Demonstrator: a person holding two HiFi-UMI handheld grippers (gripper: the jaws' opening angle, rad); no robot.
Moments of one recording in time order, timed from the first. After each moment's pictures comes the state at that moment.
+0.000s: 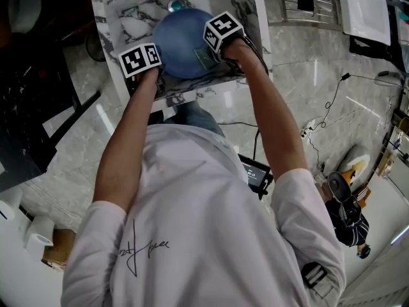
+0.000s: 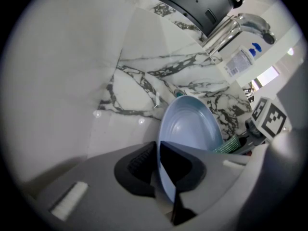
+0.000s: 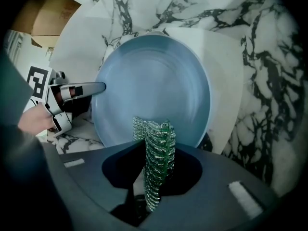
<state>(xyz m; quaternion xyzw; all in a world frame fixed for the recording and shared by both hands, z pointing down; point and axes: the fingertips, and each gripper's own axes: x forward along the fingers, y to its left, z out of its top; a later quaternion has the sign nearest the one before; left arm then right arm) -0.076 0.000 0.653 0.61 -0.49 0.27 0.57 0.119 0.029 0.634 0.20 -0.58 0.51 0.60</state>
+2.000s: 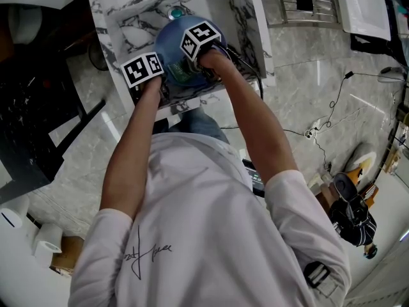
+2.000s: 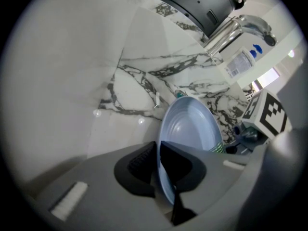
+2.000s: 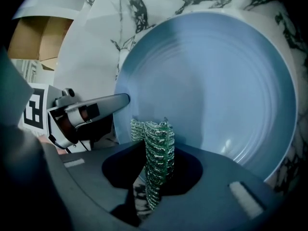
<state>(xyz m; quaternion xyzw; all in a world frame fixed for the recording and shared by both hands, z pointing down) -0.076 0.000 0.653 0.60 -0.49 0.26 0.58 0.019 0.047 0.644 0.16 -0.59 0.61 0.50</state>
